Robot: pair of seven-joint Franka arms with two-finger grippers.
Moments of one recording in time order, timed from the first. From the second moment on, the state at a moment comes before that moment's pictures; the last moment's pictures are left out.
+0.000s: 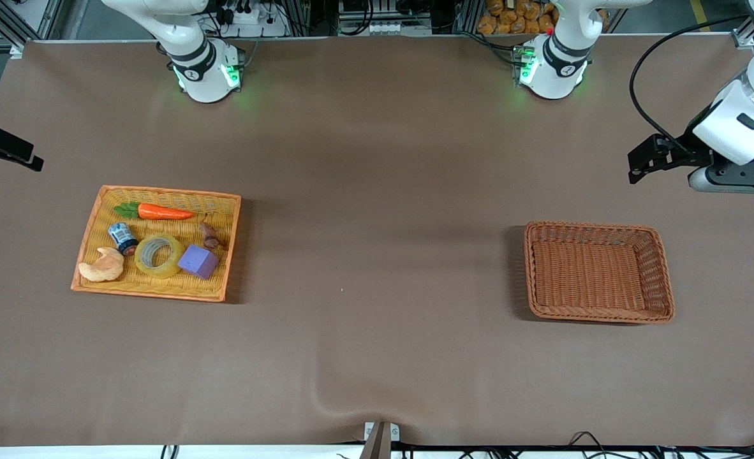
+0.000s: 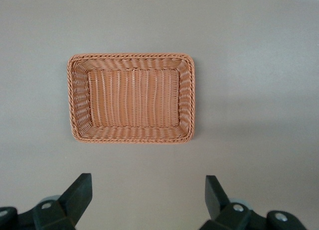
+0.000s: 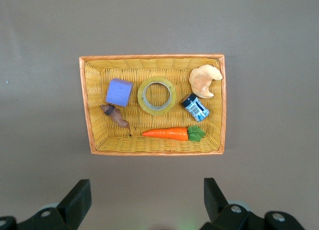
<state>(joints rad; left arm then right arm) -0.03 0.02 -0.12 -1.56 0.01 1.62 -0.08 -0.07 0.03 -0.05 -1.49 0.03 1.45 -0.03</state>
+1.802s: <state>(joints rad) -0.03 0.03 -0.12 -1.56 0.01 1.63 -0.08 -0.01 0.08 -0.03 -1.86 0.03 1.83 -0.05</state>
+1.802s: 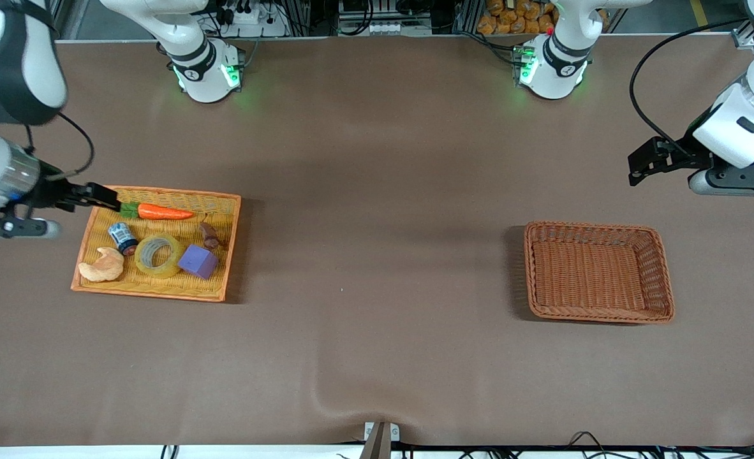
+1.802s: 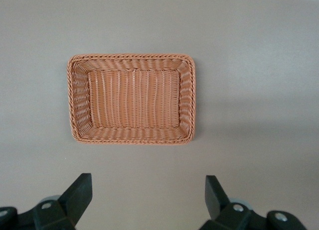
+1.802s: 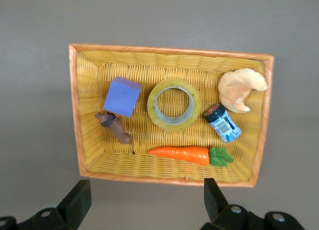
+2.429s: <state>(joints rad) -0.03 0.04 -0.12 -1.56 0.01 1.63 -0.08 -0.02 0.23 -0.04 -2.07 0.03 2.22 -0.40</state>
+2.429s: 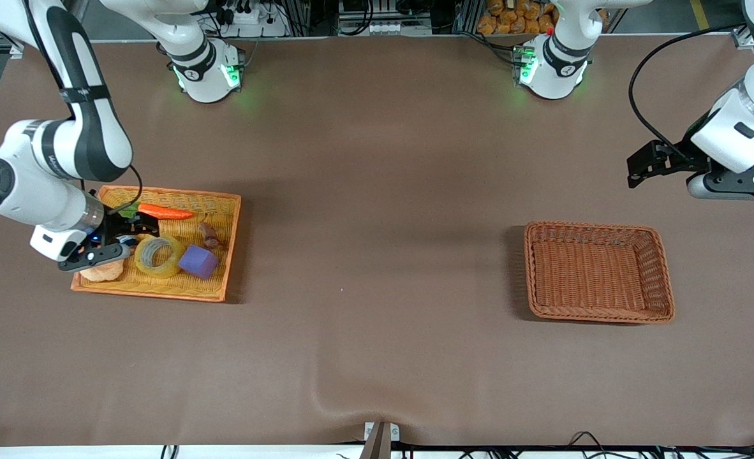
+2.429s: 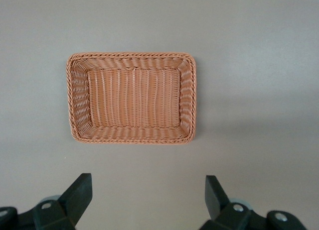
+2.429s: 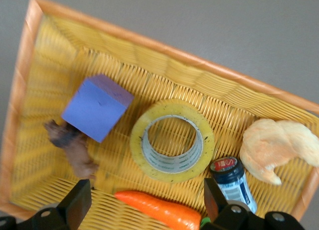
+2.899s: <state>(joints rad) -0.03 0.05 -0.12 -1.56 0.03 1.63 -0.08 -0.01 0.33 -0.04 -2.09 0.03 2.29 -0.55</state>
